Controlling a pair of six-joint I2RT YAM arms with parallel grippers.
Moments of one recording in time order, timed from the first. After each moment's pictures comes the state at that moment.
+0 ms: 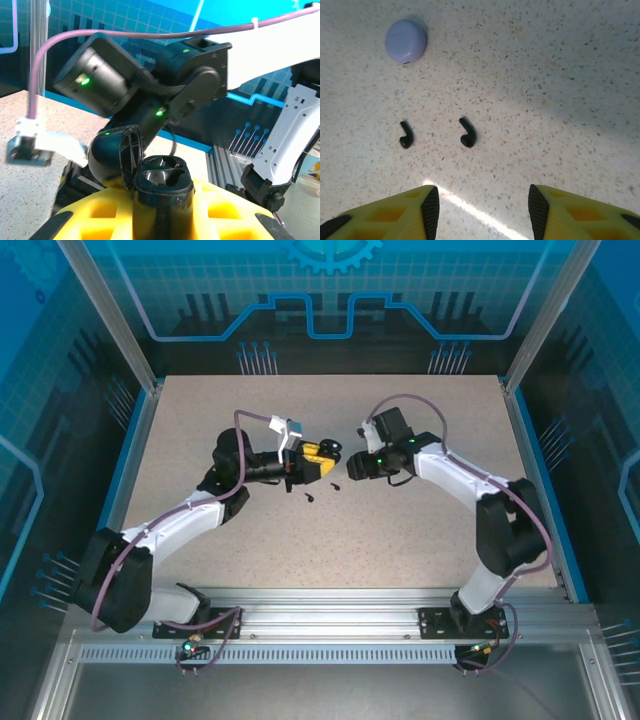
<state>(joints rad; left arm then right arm) -0.43 1.34 0.78 0.60 0.93 -0.30 0.45 1.71 1.24 -0.56 -0.24 0.23</state>
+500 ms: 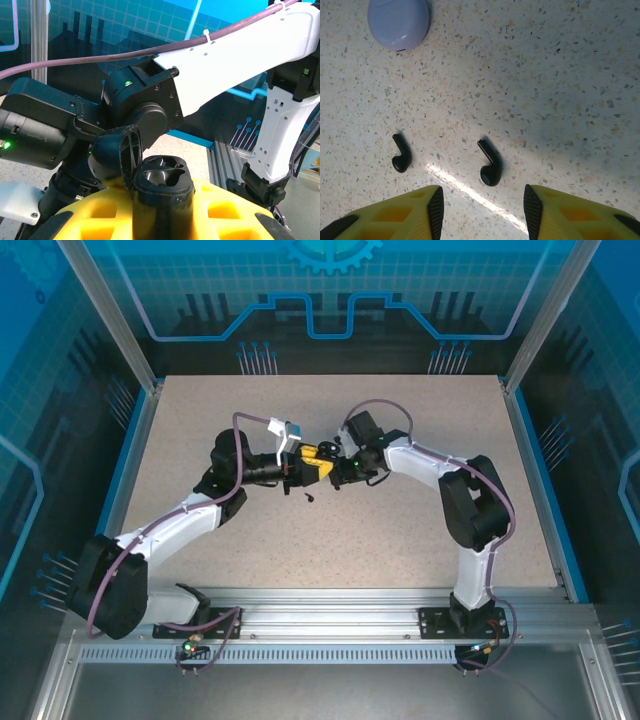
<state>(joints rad) -0.43 1.31 0.77 0.55 0.93 -0.27 0.52 1.94 1.37 -0.56 -0.25 0.24</state>
